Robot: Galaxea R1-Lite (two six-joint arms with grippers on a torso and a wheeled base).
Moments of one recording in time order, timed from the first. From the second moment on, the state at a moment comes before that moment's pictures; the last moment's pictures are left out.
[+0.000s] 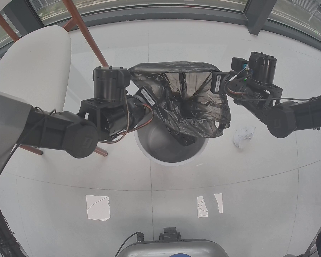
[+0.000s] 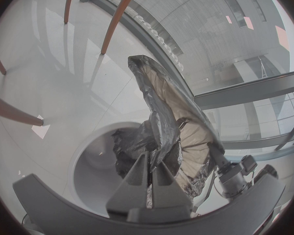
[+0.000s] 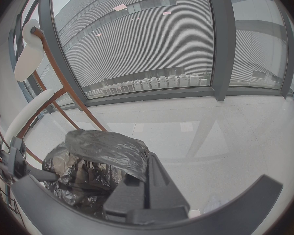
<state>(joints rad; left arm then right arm) -0.55 2.01 -1.34 -0.47 0.08 -0.88 0.48 2.02 -1.40 -0.64 -0.20 0.04</state>
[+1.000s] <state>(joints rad) -0.51 2.04 -1.42 -0.33 0.08 -0.87 0.36 2.17 -1.56 -0.54 -0.15 0.04</state>
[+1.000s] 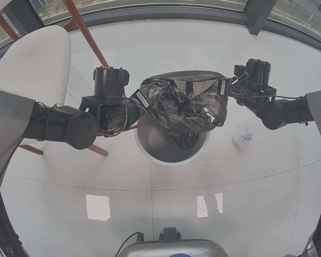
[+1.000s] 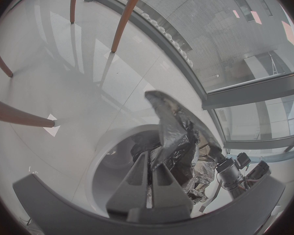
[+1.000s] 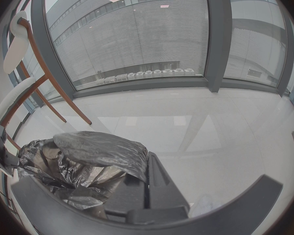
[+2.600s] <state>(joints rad) -0.42 2.00 -1.33 -0.34 0.09 -0.79 0.28 2.23 -1.61 -0.46 -0.02 0.19</state>
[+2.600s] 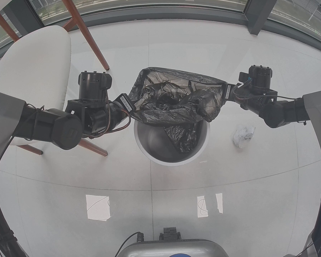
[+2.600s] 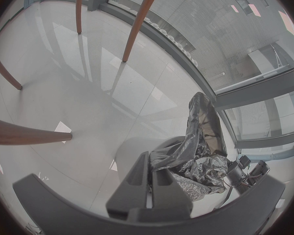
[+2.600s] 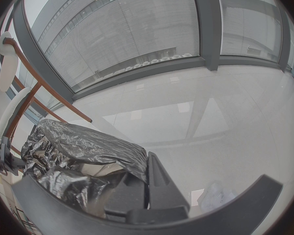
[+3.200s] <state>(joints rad) -0.41 2.01 -1.29 -0.33 0.08 -0.80 0.29 2.28 -1.59 -0.46 -0.01 0.20</state>
